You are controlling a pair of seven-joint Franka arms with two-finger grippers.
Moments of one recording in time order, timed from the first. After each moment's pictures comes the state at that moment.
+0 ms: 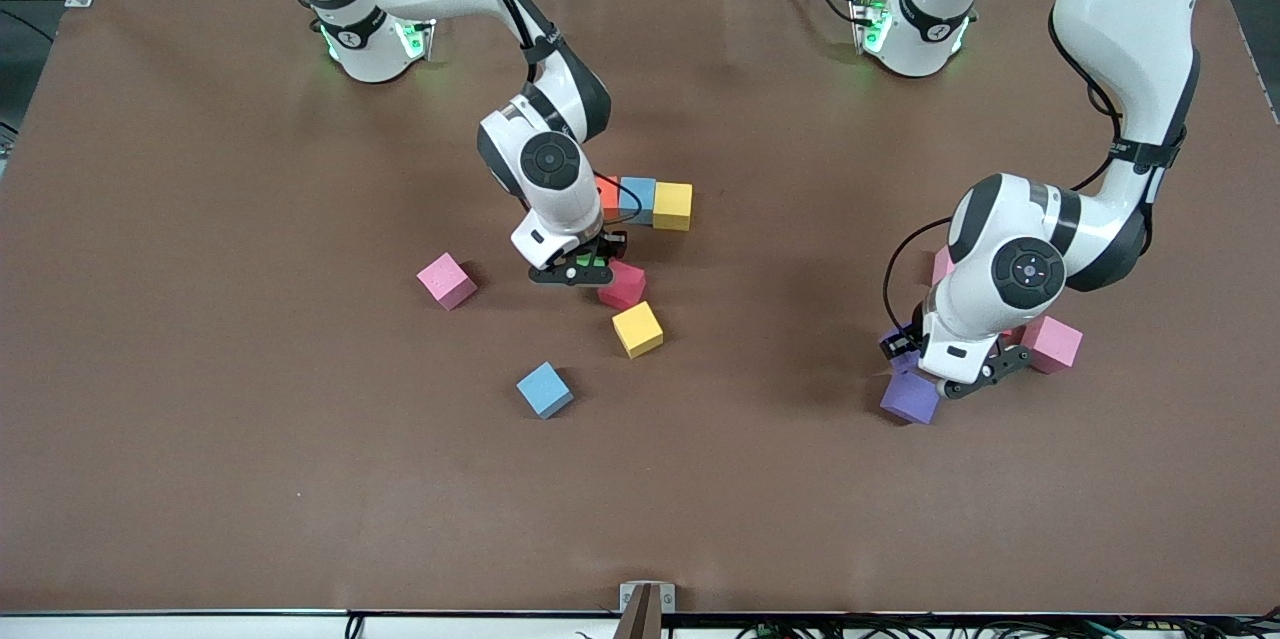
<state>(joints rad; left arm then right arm) 0.07 0.51 -0.32 -1.82 0.23 2.24 -0.79 0.78 0.55 -0.04 -1.90 0.11 2.45 0.70</state>
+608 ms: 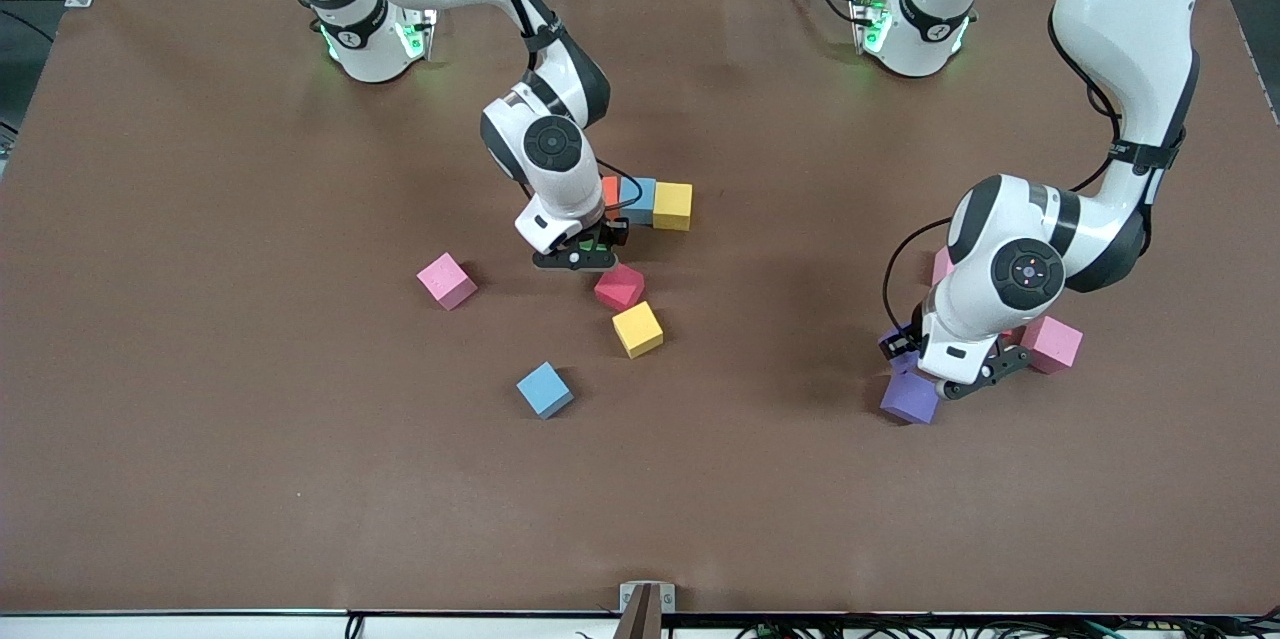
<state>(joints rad) 0.07 0.51 -0.32 -1.82 0.23 2.24 -0.79 0.81 0.53 -0.04 -1.95 0.11 2.48 0.72</state>
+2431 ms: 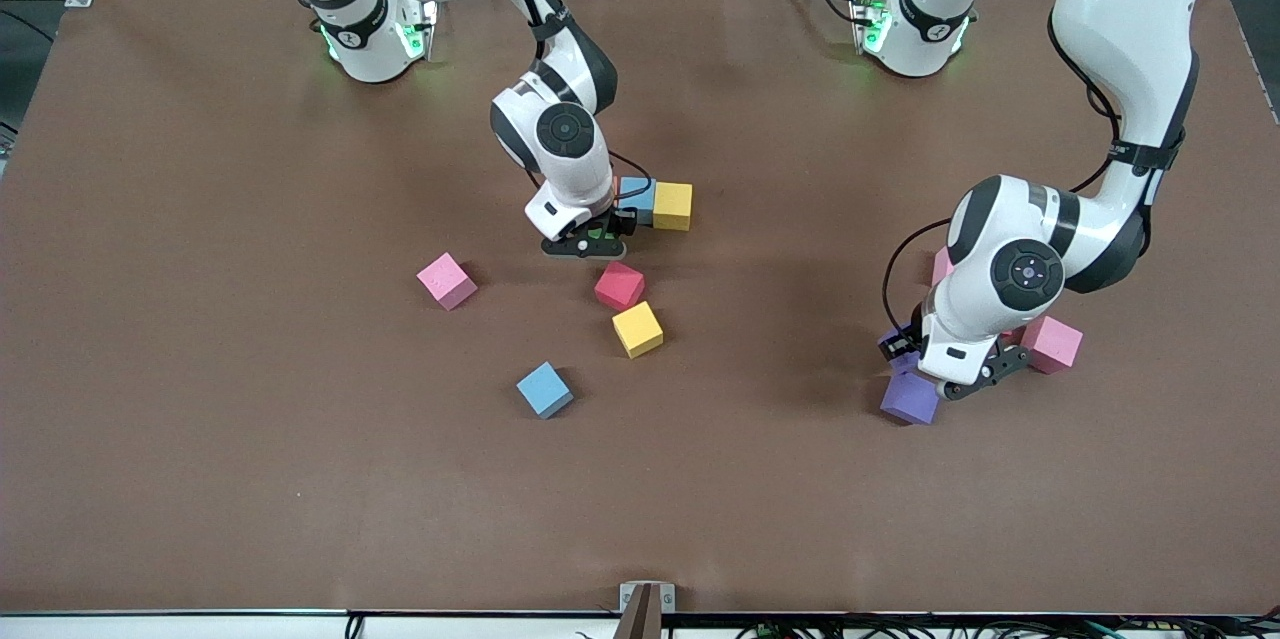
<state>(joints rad) 0.07 0.51 -0.32 -1.82 0.23 2.24 -0.80 0.84 0.52 -0.04 -1.96 0.11 2.48 0.77</state>
